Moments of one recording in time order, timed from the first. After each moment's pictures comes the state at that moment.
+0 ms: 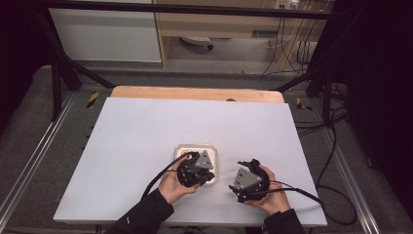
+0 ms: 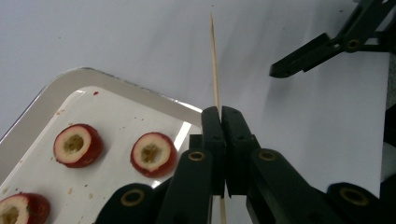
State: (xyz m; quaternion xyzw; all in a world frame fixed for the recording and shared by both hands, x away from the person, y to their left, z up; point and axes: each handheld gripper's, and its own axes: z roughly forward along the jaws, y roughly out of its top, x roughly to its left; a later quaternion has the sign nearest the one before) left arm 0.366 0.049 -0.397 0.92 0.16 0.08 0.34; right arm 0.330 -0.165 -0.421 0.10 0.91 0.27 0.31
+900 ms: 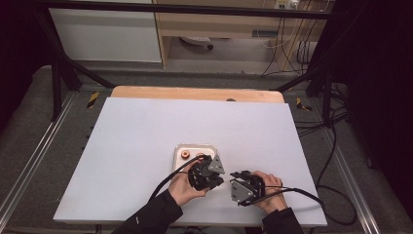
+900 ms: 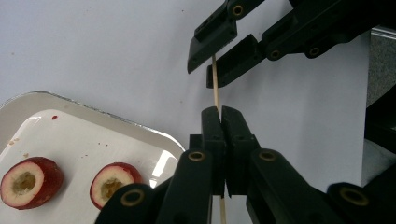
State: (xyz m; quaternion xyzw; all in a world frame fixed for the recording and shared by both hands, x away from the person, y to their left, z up) left arm 0.361 0.023 -0.400 0.93 0.13 0.06 0.33; right arm 0.327 -0.161 -0.435 -0.07 0.91 0.21 0.35
